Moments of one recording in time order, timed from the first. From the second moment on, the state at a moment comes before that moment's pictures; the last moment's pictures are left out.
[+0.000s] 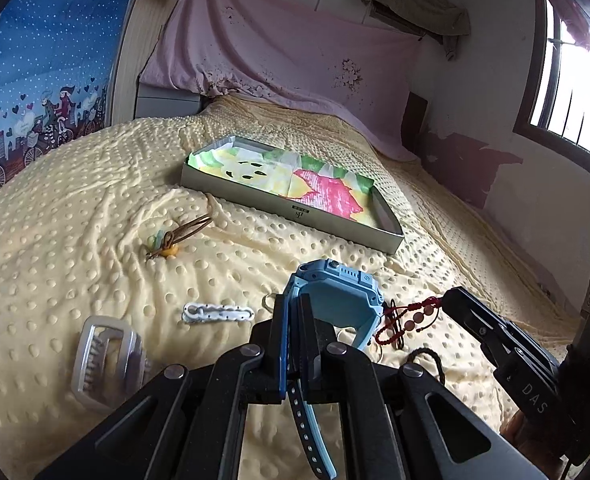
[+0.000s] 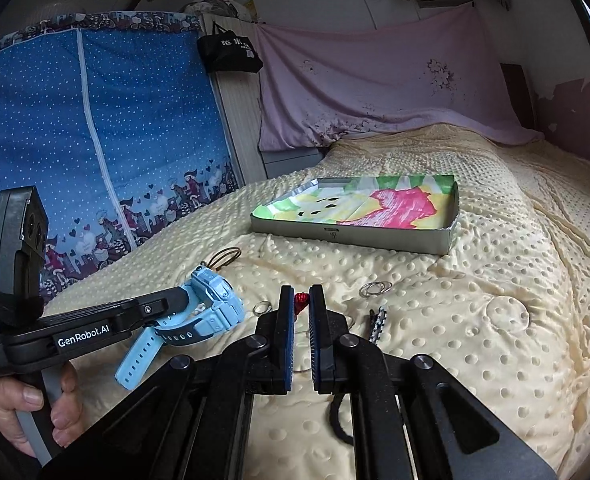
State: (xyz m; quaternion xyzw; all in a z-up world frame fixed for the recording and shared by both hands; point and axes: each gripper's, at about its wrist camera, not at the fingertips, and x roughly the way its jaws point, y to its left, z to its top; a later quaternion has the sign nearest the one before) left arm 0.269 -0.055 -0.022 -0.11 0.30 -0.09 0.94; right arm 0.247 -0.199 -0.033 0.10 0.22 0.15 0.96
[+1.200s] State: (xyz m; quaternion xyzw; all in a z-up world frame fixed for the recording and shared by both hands) left arm 0.492 -0.130 -0.038 -0.08 0.33 -0.06 0.94; right arm 0.484 -0.258 -0.079 0.12 0.31 0.07 0.94
